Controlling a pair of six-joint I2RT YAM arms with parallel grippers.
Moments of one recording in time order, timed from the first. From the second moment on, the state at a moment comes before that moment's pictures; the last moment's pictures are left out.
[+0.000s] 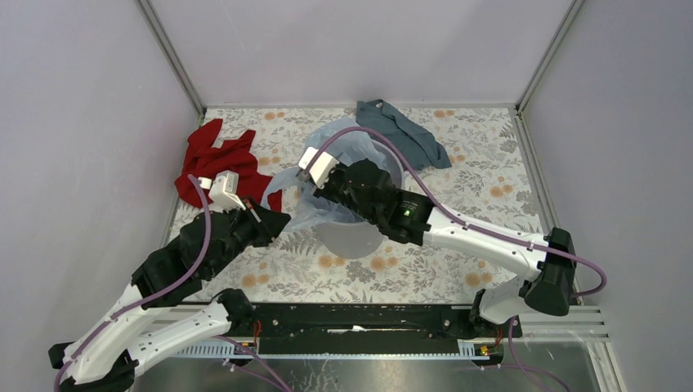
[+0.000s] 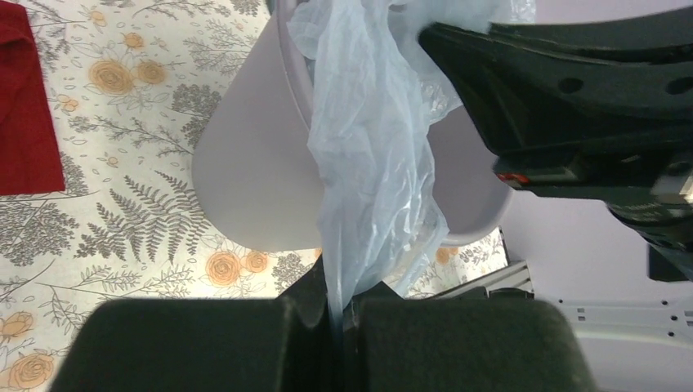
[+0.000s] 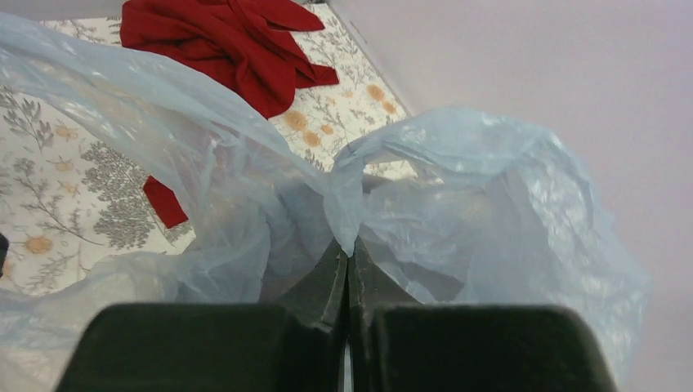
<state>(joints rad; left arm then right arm) -0.90 0.55 0.97 -0.76 -0.33 -0.85 1.12 1.48 1.35 -0.04 0.30 -0.46</state>
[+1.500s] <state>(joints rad) -0.90 0.61 0.96 -0.91 -0.49 -0.86 1.00 0.71 0.93 -0.73 0.85 0.36</state>
